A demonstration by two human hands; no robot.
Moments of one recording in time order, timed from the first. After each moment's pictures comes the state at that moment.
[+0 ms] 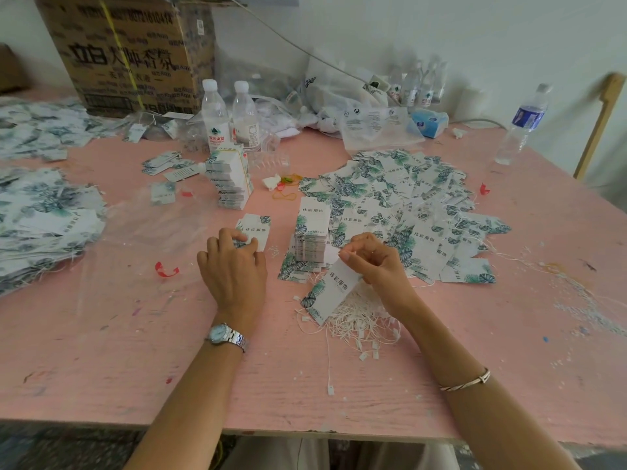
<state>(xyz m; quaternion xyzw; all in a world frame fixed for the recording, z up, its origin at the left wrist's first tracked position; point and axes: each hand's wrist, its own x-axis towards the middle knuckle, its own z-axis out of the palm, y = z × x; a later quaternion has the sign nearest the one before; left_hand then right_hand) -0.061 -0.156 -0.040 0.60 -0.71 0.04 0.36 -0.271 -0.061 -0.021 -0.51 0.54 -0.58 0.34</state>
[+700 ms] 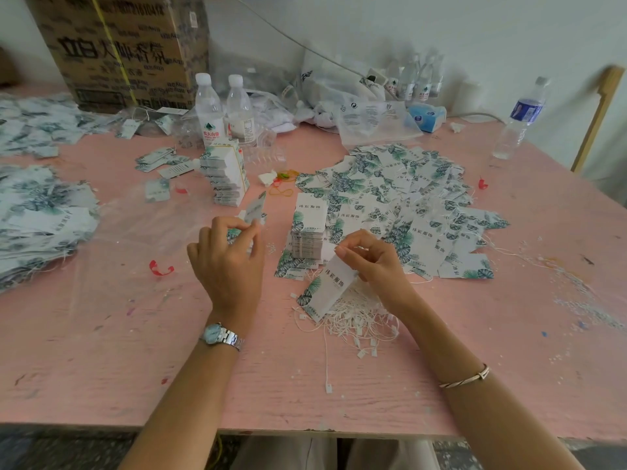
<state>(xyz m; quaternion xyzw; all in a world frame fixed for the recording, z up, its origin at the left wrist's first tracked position) -0.062 -0.156 -0.034 0.47 -0.67 0.16 0.56 -0.269 -0.060 -0.020 -0.52 0.52 -0.58 0.36</state>
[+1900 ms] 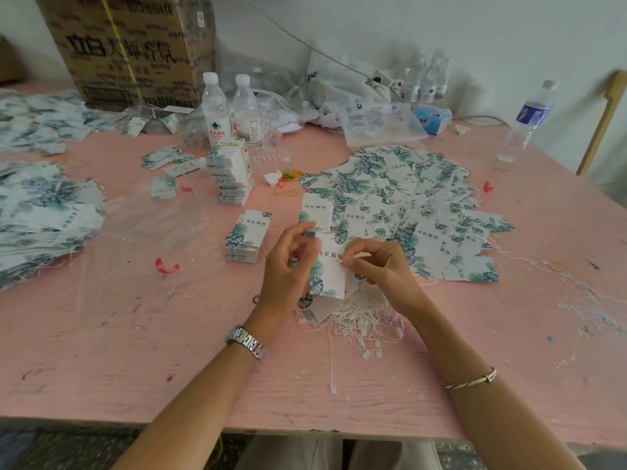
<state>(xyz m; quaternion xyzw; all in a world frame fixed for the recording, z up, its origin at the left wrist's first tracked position) -0.101 -0.128 -0.037 0.30 -0.65 -0.50 0.49 -0.268 -0.055 -0.012 -0.54 0.48 -0.57 0.39</state>
